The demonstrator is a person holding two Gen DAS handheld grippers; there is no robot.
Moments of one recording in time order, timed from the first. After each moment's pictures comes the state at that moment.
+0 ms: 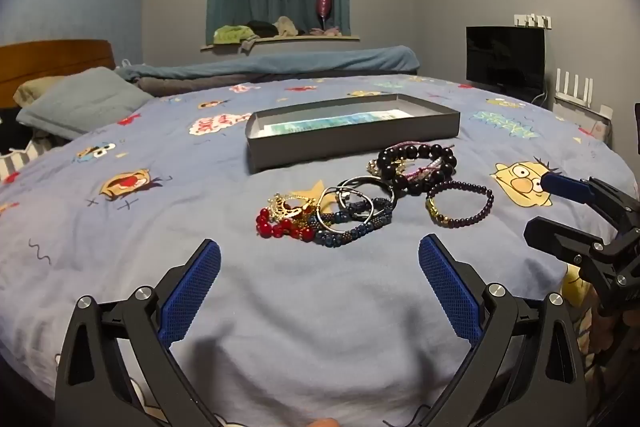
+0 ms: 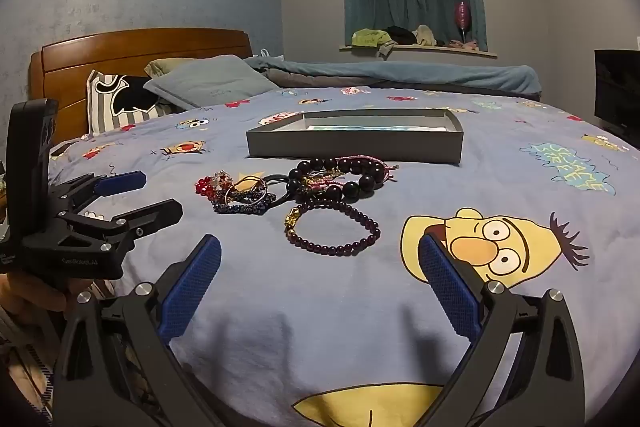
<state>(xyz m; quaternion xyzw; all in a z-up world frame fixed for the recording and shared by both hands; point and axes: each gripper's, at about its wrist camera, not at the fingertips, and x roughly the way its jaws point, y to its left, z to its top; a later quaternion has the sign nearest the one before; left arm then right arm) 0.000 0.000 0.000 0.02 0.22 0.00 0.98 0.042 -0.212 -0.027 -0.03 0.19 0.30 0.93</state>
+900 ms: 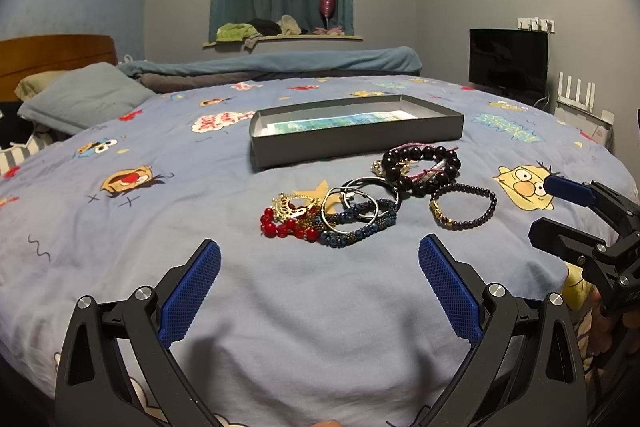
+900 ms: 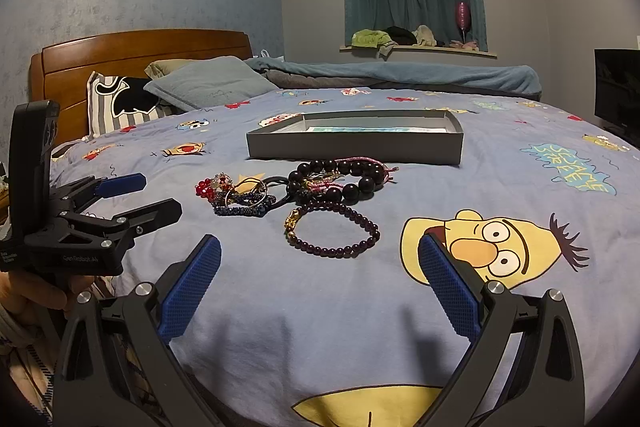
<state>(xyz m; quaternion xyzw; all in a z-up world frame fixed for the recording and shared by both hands) 0.000 0.006 0.000 0.01 0.22 0.00 0.98 0.041 -0.212 -0.028 -0.03 0.19 0.30 0.93</state>
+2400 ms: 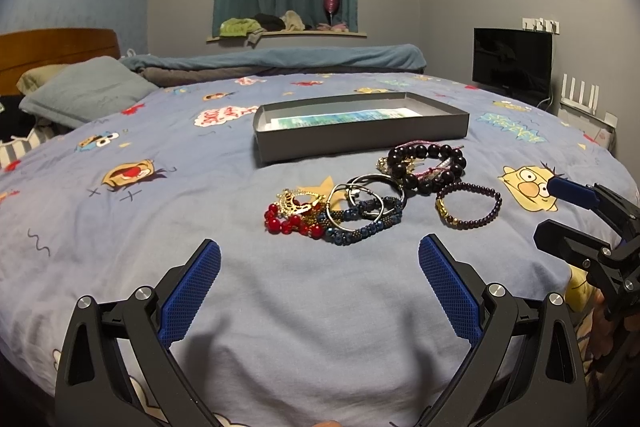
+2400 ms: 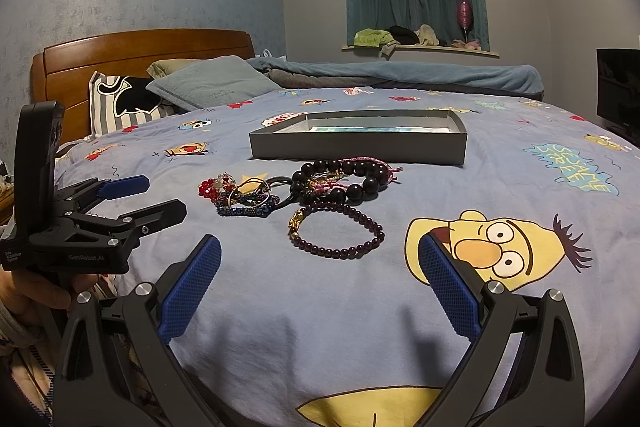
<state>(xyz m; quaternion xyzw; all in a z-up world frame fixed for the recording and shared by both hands) 0.005 0.011 -0.004 0.01 0.23 0.00 0.97 0.042 -0.211 -0.025 -0.03 0.19 0.30 0.93</state>
